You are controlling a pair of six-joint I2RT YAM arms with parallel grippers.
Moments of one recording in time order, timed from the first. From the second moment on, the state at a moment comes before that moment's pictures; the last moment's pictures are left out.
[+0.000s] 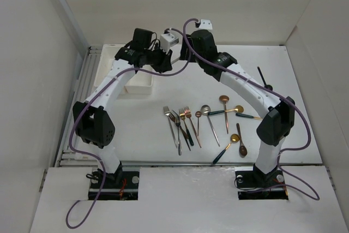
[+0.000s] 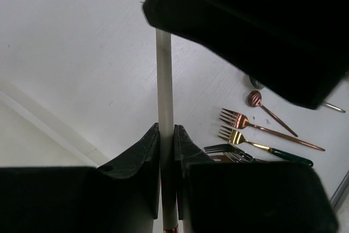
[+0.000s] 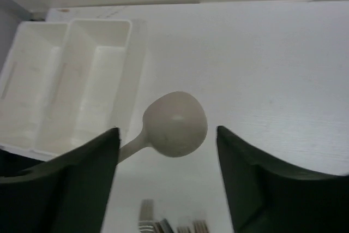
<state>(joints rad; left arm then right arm) -0.38 1.76 1.73 -0.68 0.52 0.30 0.65 1.85 1.85 -0.41 0.39 0.41</state>
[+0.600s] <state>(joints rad) 0.07 1.83 1.67 -0.55 0.18 0.12 -0.16 1.92 1.81 -0.61 -0.02 0.49</state>
